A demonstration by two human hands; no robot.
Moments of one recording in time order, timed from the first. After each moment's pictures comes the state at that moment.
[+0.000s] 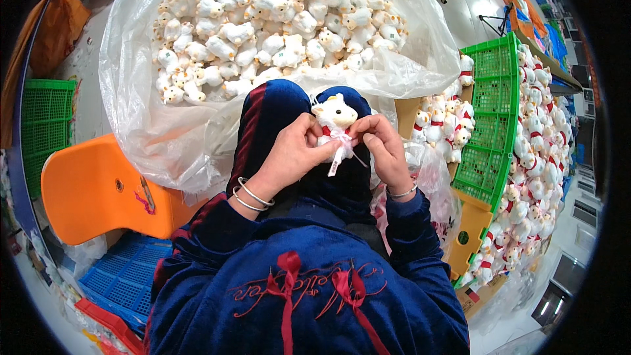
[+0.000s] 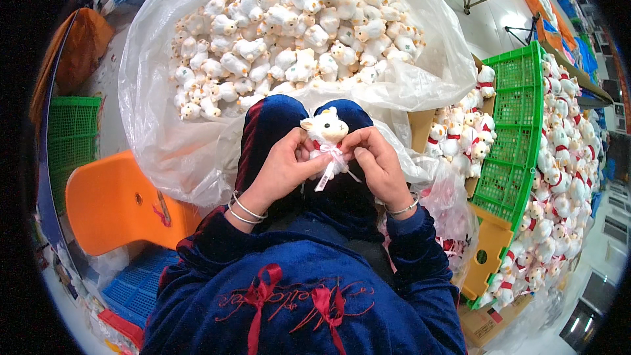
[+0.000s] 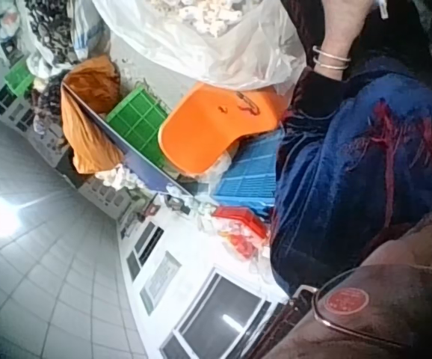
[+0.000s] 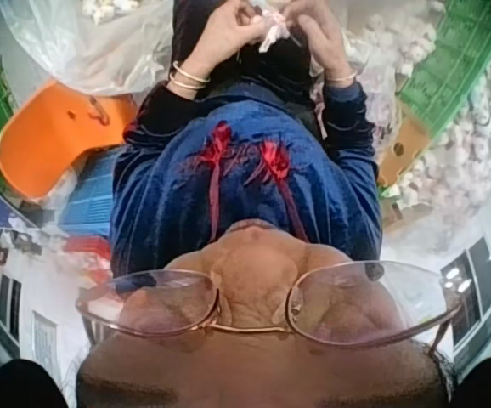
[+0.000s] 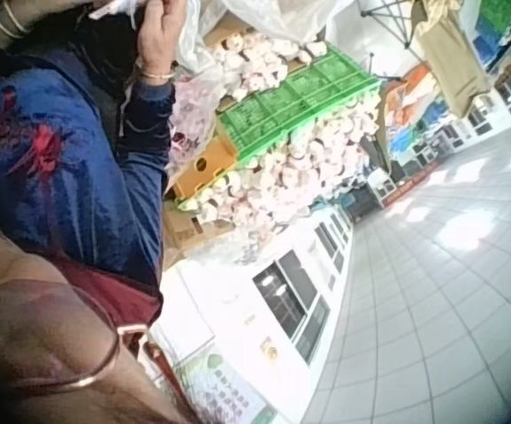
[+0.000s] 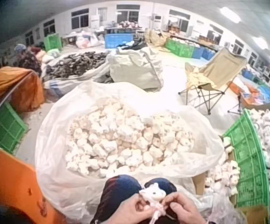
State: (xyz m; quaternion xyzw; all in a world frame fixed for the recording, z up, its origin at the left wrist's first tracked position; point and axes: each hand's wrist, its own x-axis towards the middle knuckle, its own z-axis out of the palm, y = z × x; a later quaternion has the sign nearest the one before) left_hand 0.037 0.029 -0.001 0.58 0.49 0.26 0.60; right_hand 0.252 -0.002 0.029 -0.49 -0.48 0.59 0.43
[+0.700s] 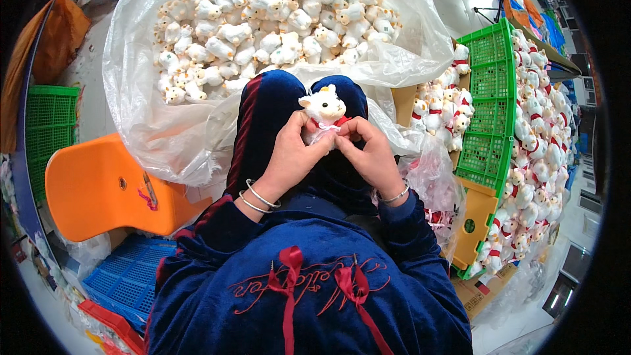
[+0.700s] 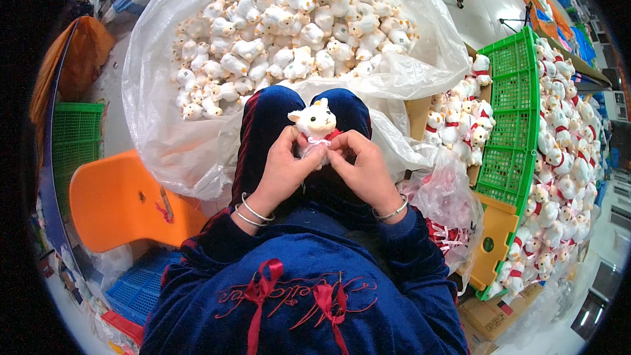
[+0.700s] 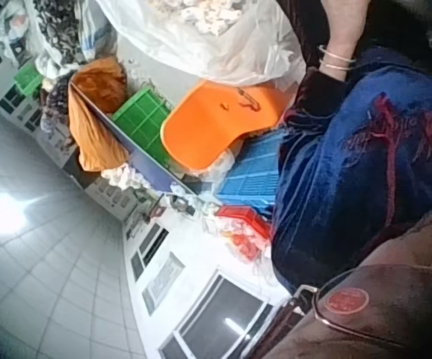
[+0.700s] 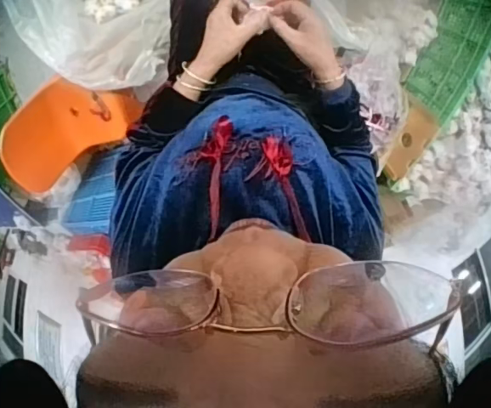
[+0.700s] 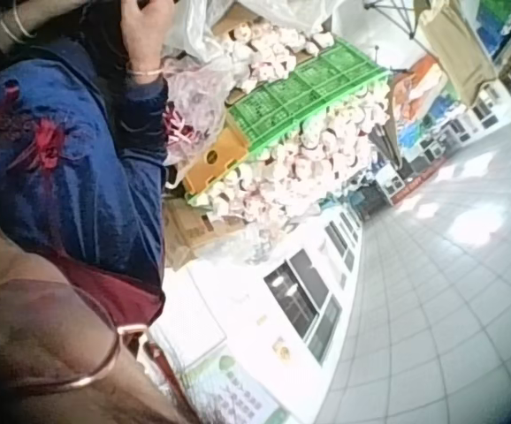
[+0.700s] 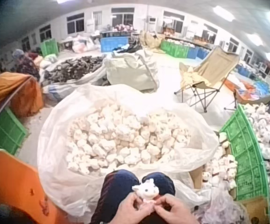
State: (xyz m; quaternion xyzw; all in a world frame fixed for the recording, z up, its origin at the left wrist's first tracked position) left_hand 0.046 -0.005 0.003 0.54 0.50 0.37 0.57; right_hand 0.227 -0.030 0.034 -0.58 -0.55 0.48 0.37
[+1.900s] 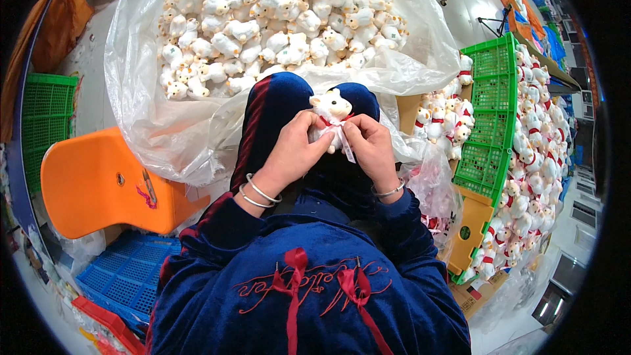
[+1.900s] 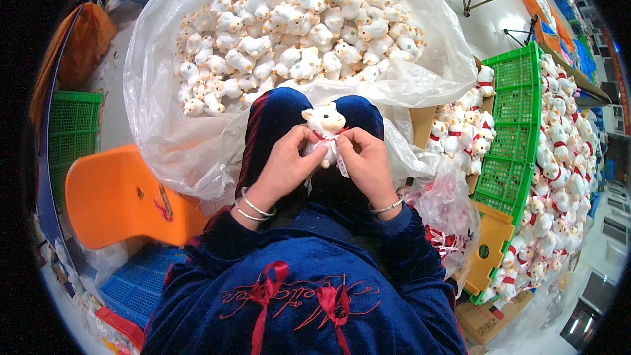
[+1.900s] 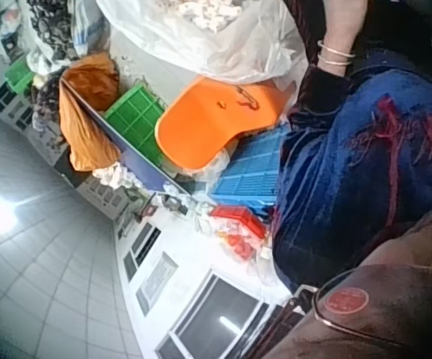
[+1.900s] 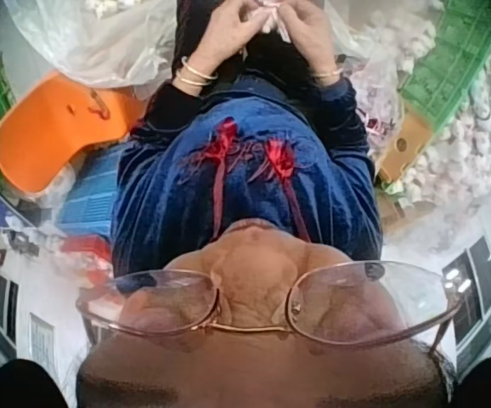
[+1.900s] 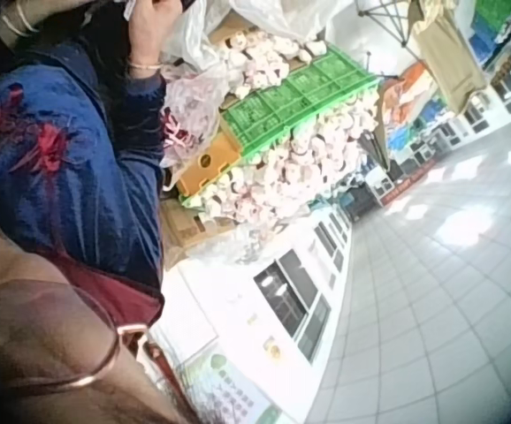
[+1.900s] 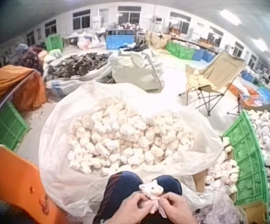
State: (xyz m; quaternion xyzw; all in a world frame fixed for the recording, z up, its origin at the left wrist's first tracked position) left_hand 0.030 0.015 -0.003 0.60 0.48 0.33 0.55; right_hand 0.212 -0.010 0.012 -0.62 -0.45 0.51 0.40
